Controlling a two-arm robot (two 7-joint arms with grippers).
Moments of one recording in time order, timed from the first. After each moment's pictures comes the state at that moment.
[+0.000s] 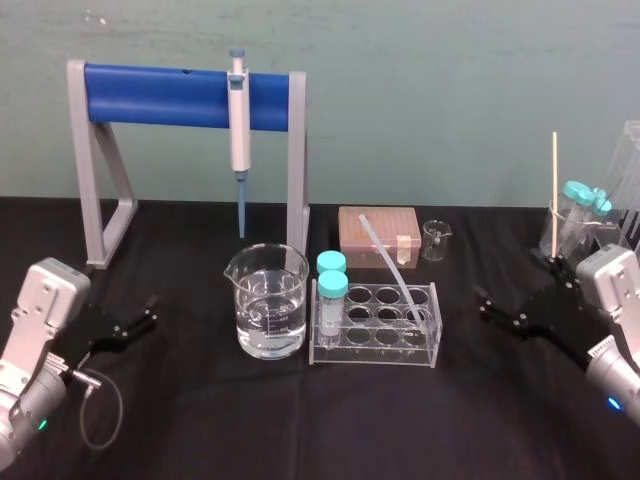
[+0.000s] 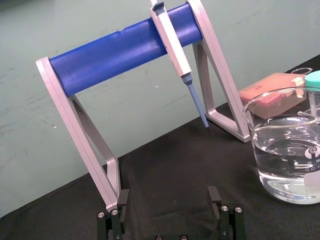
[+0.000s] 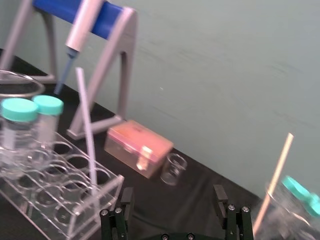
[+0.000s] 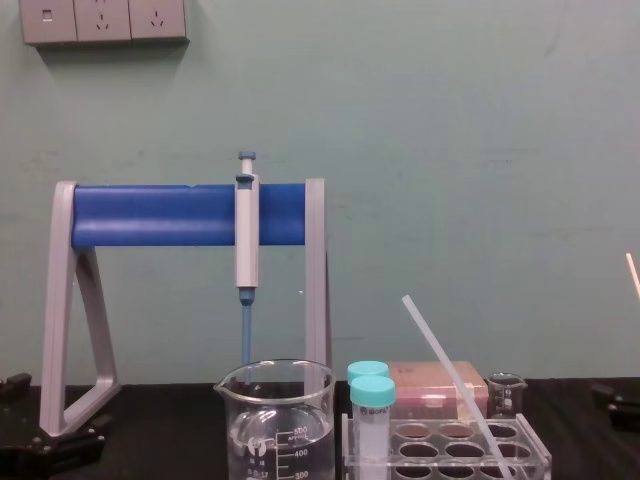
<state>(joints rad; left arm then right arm) -0.20 0.60 0.45 -1.41 -0.25 -0.12 0.03 0.26 0.61 -0.44 -1.37 0.25 -0.19 0.12</state>
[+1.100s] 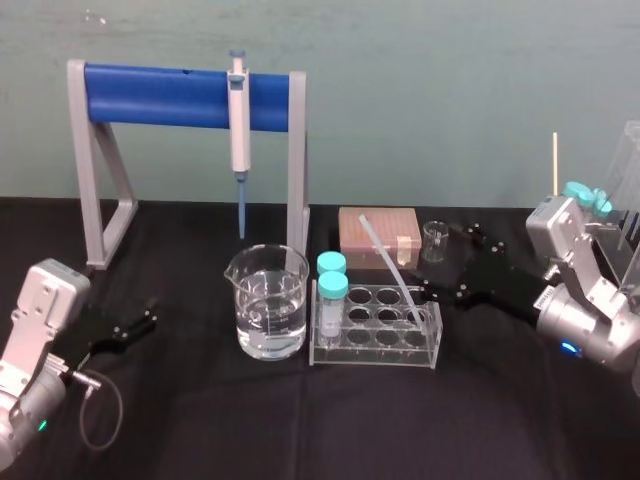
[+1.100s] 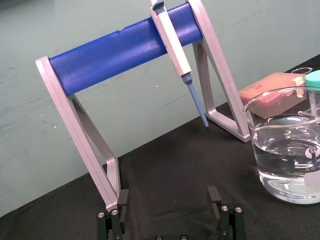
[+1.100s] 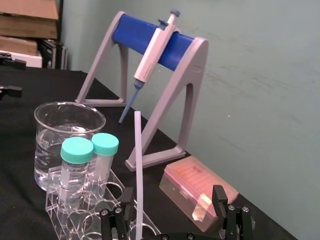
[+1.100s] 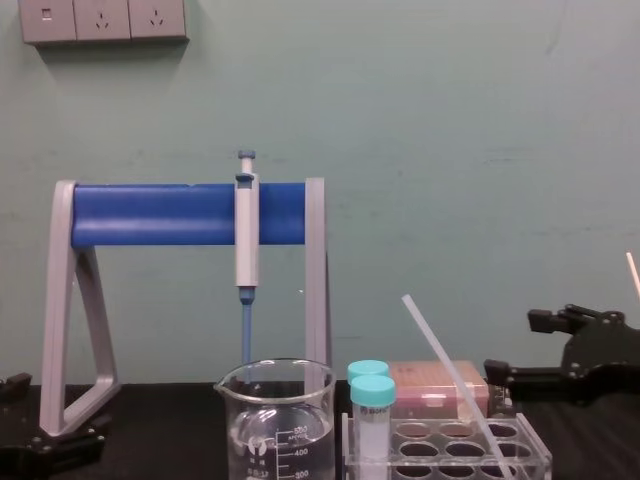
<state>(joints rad) -0.20 0.60 0.45 -1.41 -0.25 -0.12 0.03 0.54 0.47 -0.49 -1.05 0.28 -0.27 0.56</state>
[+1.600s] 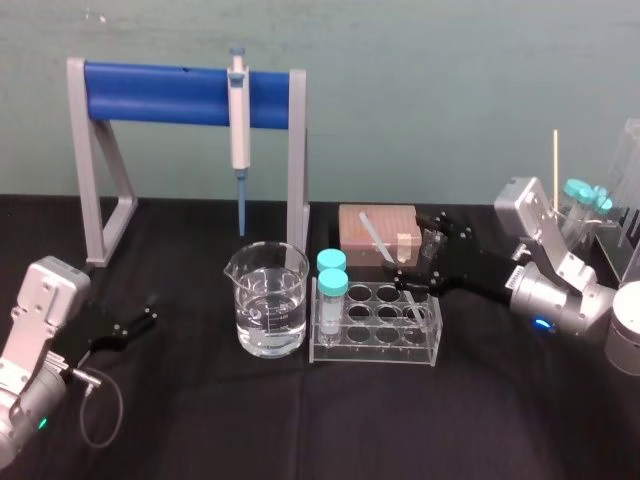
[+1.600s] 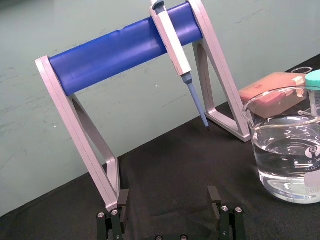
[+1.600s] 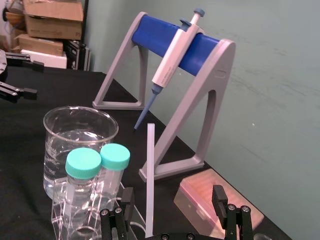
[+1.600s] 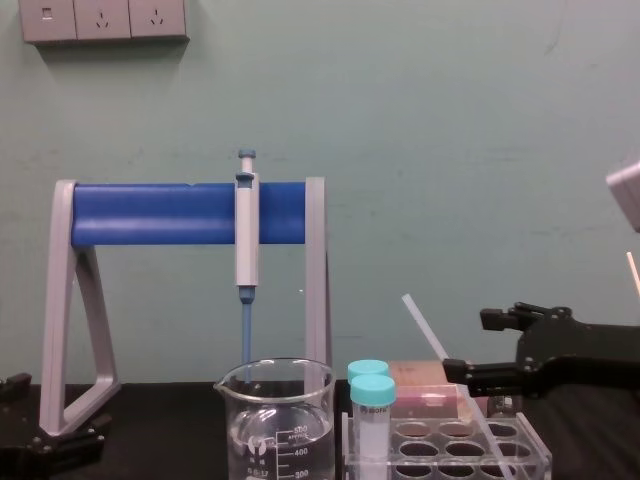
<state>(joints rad) -0.20 0.60 0.45 -1.41 -0.25 -0.12 0.03 0.68 0.37 -0.51 -0.85 0.25 -0.32 0.69</state>
